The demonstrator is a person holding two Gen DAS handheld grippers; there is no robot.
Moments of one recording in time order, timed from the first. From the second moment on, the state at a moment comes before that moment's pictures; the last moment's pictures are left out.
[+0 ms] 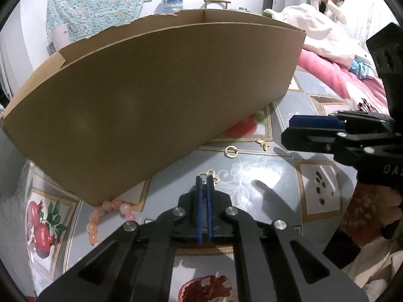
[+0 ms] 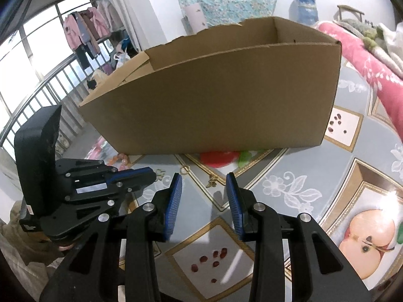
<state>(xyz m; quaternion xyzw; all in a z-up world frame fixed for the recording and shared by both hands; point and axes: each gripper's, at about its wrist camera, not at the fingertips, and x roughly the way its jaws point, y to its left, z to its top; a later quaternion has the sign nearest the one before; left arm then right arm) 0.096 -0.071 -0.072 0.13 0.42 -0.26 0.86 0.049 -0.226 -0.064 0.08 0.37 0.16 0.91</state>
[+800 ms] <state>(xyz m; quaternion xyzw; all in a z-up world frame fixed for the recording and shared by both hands) 0.079 -0.019 -0.071 0.06 0.40 -0.25 0.88 0.098 -0.163 -0.077 -0.04 0.41 0.14 0.90</state>
